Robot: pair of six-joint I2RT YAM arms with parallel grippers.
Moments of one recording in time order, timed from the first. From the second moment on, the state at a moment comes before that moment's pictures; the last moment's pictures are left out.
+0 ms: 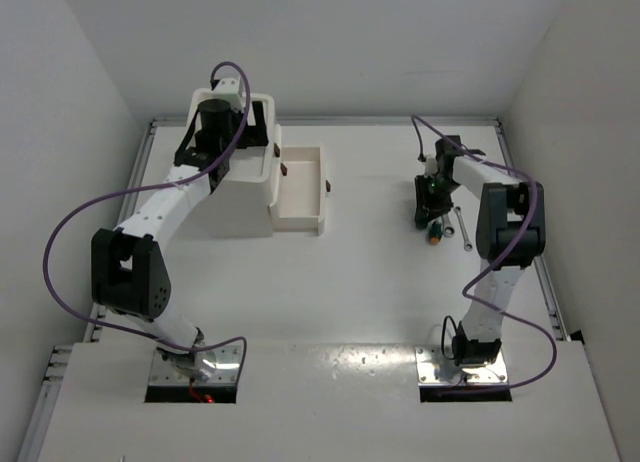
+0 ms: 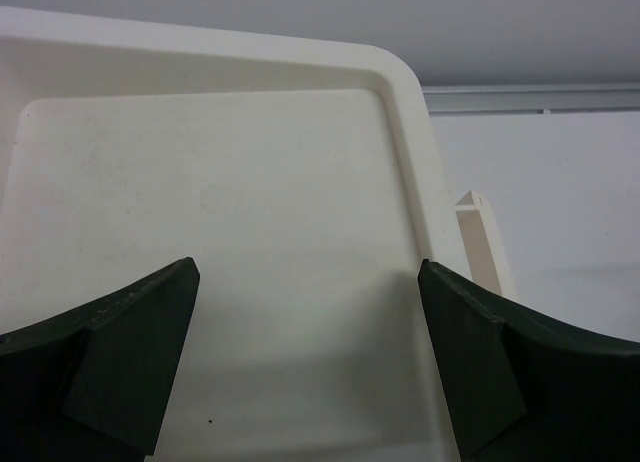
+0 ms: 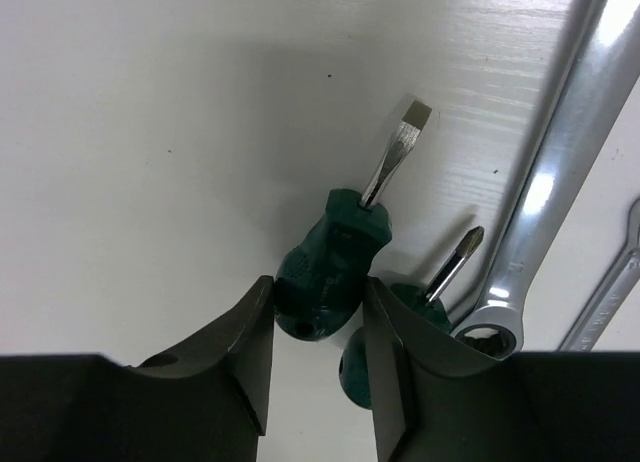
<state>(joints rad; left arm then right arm) -0.22 1.63 1.33 -0.05 -0.11 -0.16 0.00 2.02 1.39 -0.73 -0.17 -0.06</state>
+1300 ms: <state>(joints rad) -0.22 1.62 1.32 -0.04 -0.11 -0.15 0.39 2.33 2.07 -0.60 -0.67 0.11</state>
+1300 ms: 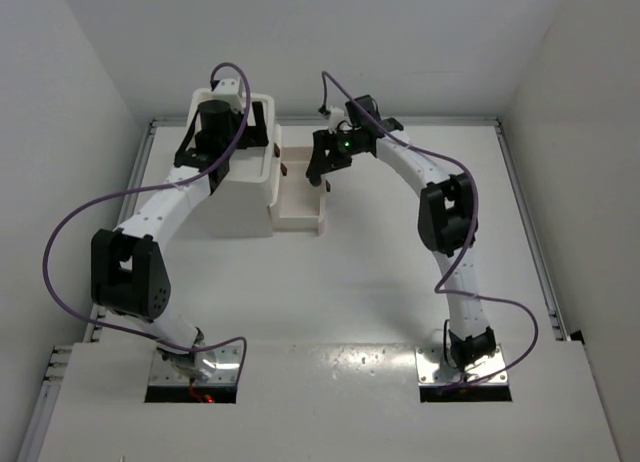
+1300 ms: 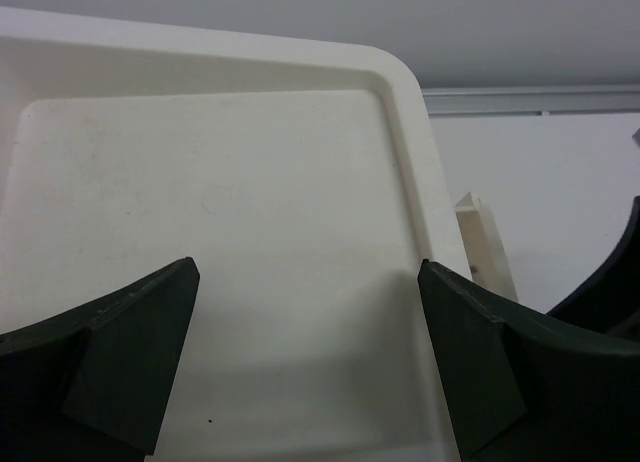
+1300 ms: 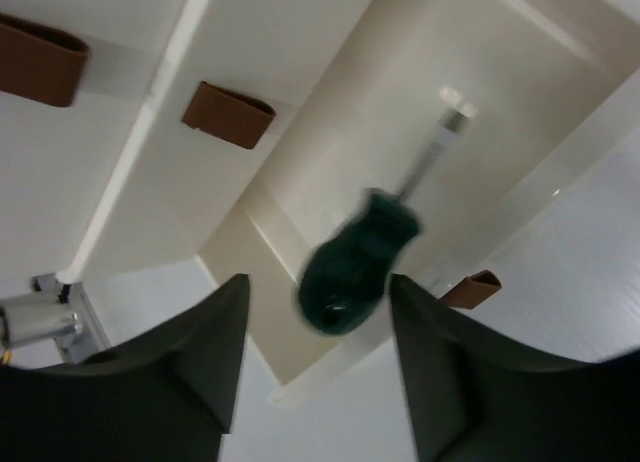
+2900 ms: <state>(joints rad) -0.26 1.66 1.36 -0.06 -0.22 -0.15 -0.05 1.83 1.23 -0.80 -0.11 0.09</state>
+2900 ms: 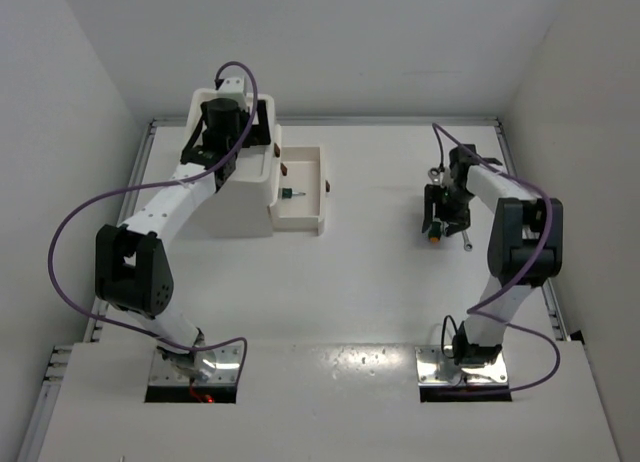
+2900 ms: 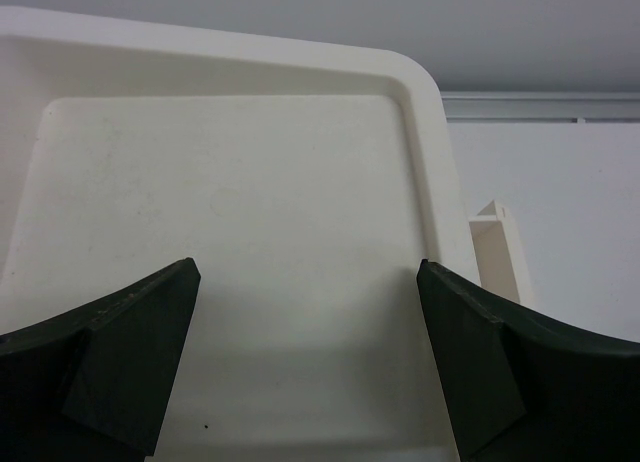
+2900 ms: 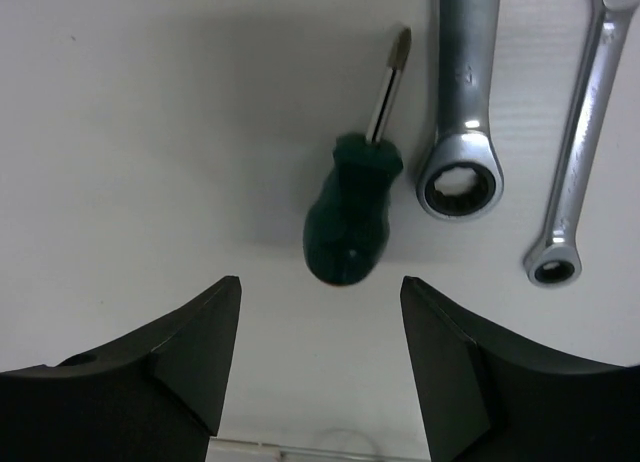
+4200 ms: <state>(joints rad) -0.24 1.66 1.36 -0.06 -0.15 -0.15 0.31 2.09 1.93 -0.61 -0.60 0.18</state>
